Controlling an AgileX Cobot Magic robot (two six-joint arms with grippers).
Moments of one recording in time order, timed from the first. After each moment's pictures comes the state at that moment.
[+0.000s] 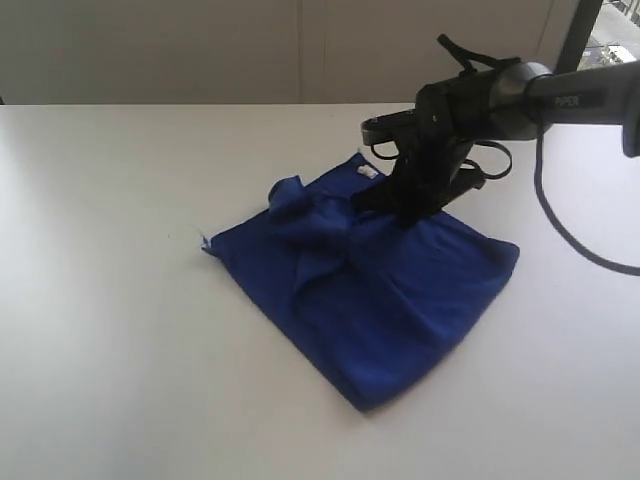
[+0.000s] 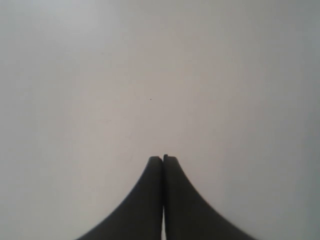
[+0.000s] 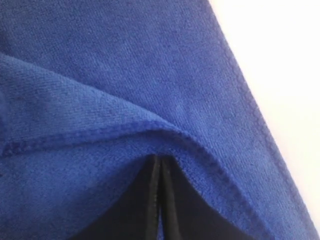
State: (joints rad) left arm -0.13 0.57 -0.52 0.13 1.02 -0.19; right arm 0.22 2.21 -1.57 -0.09 0.67 0.14
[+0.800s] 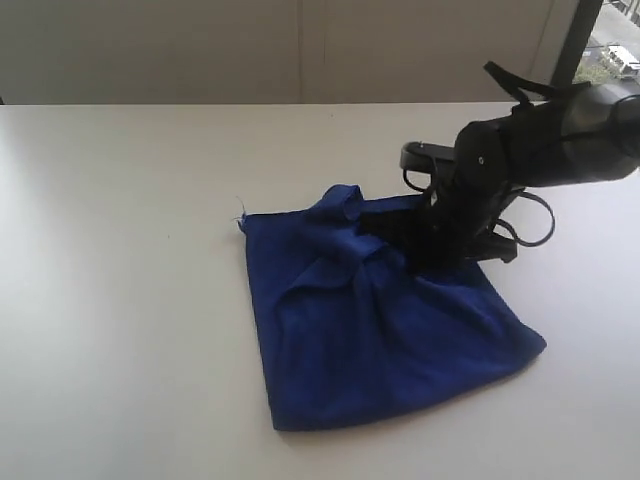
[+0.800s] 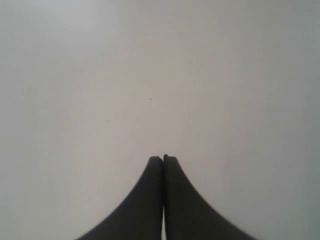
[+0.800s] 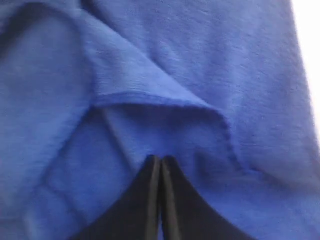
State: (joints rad) left arm -0.13 0.57 -0.52 0.13 1.02 -0.19; right arm 0.27 1.91 -1.12 0.05 0.48 0.46
